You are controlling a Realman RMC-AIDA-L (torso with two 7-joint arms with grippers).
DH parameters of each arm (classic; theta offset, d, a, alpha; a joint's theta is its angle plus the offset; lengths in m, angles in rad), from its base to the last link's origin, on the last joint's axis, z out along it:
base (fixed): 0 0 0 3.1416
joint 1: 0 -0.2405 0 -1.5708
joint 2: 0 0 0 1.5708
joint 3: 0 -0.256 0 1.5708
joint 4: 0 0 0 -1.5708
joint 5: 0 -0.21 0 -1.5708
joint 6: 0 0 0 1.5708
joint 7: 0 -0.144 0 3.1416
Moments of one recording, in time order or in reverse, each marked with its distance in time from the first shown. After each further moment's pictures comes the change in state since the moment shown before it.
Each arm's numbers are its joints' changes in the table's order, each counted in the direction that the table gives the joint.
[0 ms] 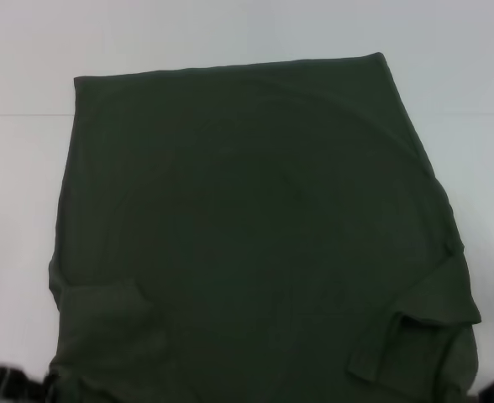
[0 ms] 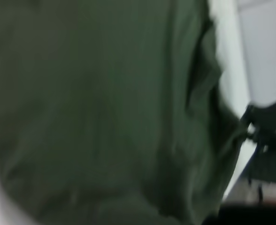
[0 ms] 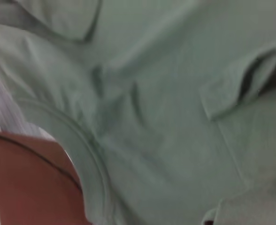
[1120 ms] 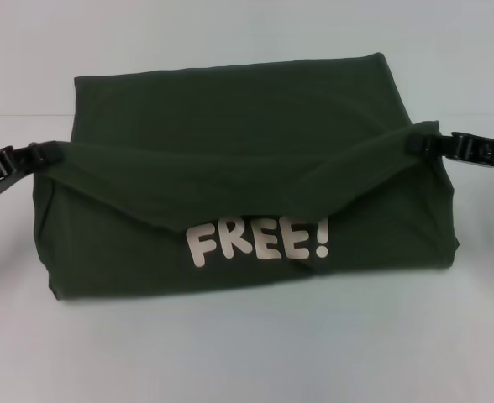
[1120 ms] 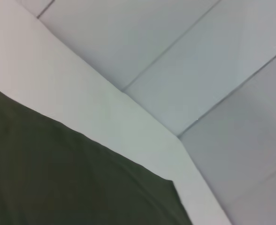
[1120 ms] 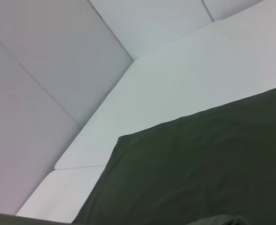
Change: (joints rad) left arm 0.020 0.083 0.220 -0.043 0.502 0.581 -0.188; right arm -0.019 -0.018 -0.220 0.071 -0.576 -0.545 -0.016
